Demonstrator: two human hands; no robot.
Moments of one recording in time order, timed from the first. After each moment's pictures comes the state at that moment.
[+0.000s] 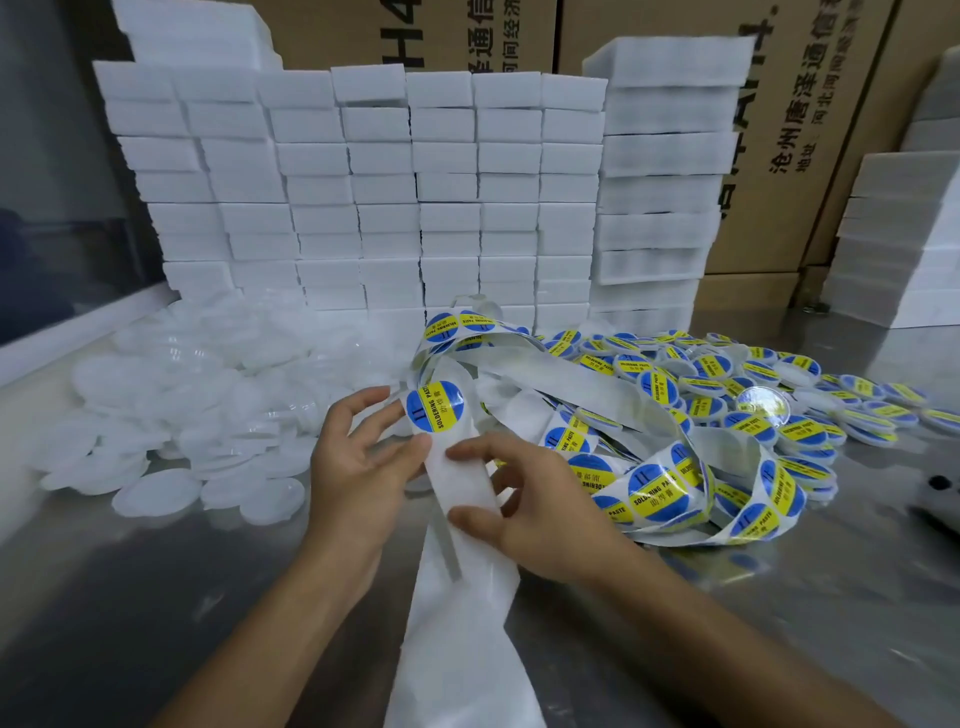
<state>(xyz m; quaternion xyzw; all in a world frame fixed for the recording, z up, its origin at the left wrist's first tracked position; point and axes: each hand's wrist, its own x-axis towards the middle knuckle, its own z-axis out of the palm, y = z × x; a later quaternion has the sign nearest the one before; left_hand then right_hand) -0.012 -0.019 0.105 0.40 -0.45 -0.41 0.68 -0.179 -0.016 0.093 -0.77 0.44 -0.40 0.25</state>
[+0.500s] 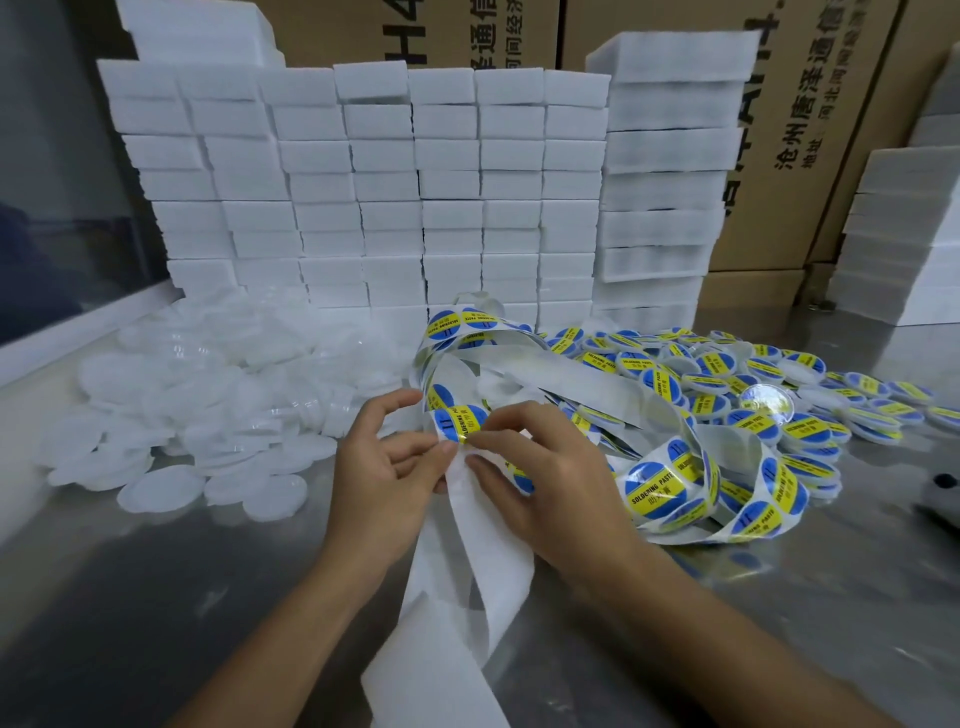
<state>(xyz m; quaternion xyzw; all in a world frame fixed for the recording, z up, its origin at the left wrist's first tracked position) -0.022 -0.013 0.103 0.41 -0.54 -0.38 0.63 -0.183 -0.015 0.097 -0.78 0.37 -0.49 -0.13</state>
